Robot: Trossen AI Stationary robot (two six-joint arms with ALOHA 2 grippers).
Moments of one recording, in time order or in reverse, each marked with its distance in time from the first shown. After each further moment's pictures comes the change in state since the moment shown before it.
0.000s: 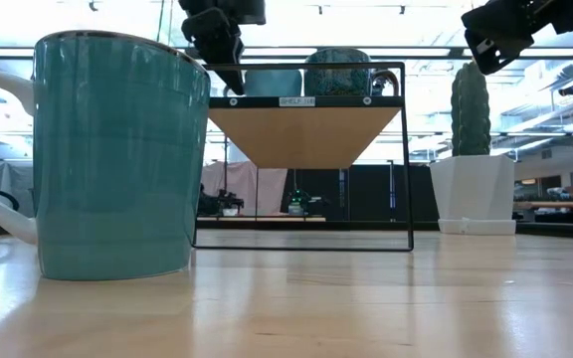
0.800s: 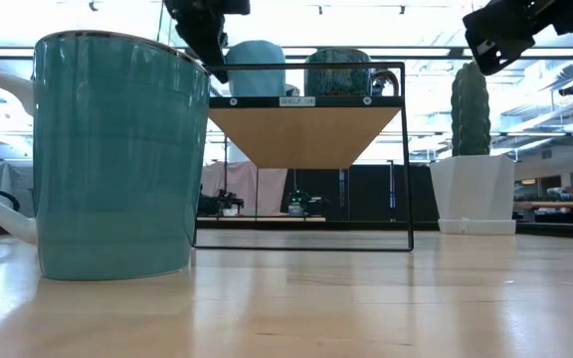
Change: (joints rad) left arm 0.001 -0.068 0.000 -0.089 0.089 -0.114; right arm 0.000 -0.002 0.000 -0.009 -0.002 0.000
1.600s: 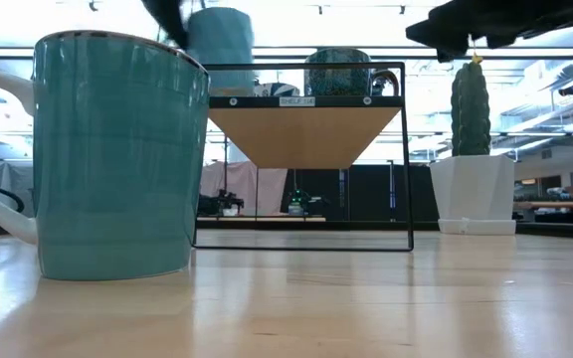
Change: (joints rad) left arm -0.320 -0.083 -0.001 -0.198 -0.317 -0.446; right arm -0.237 -0.032 0.000 0.067 -0.087 -0.369
